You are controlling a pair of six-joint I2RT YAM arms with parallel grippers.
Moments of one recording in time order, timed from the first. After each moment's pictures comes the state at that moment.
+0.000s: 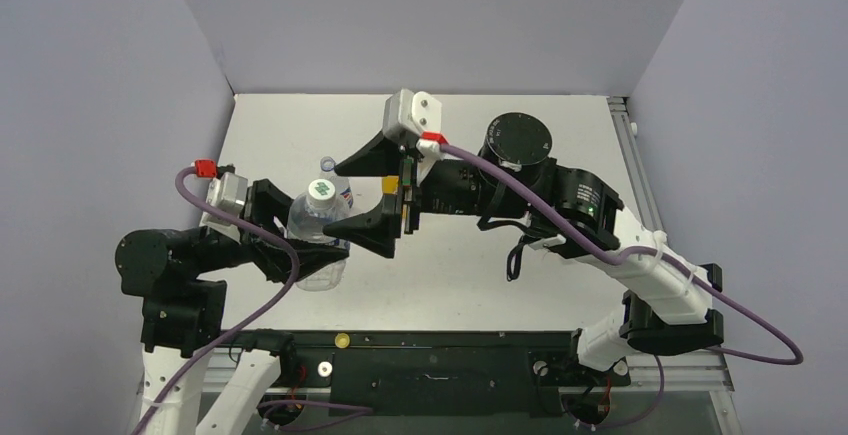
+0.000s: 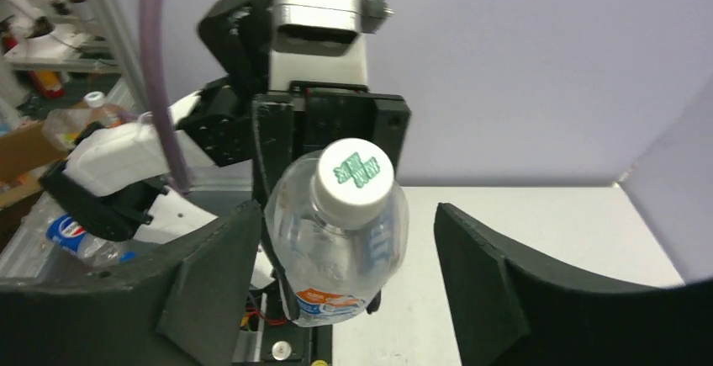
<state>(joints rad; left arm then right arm) -0.17 0.62 1.08 0.03 1.24 -0.67 1.26 1.53 2.14 -0.53 -0.35 -0.04</state>
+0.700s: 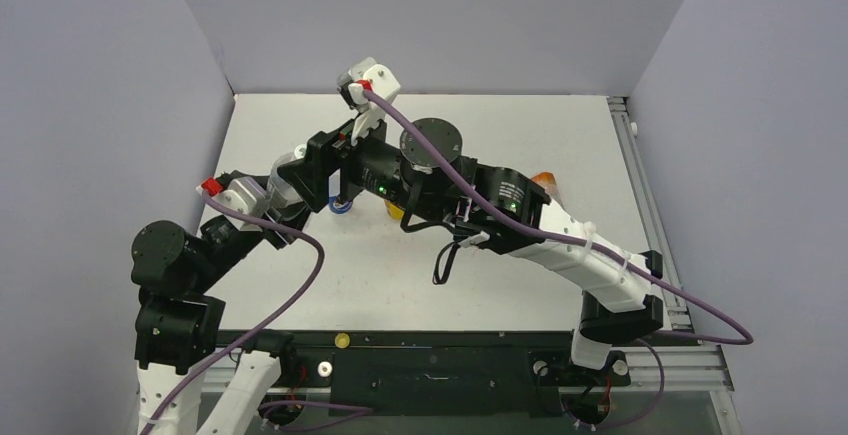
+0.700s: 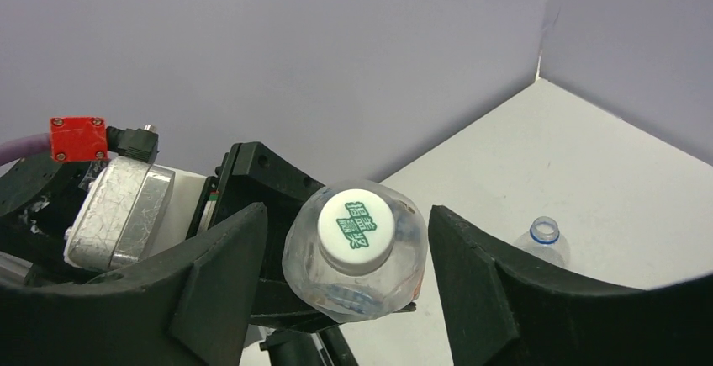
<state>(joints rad) -0.16 0.57 1.10 -0.40 0.60 0.09 1.31 1.74 2.32 -0.55 0.25 0.26</state>
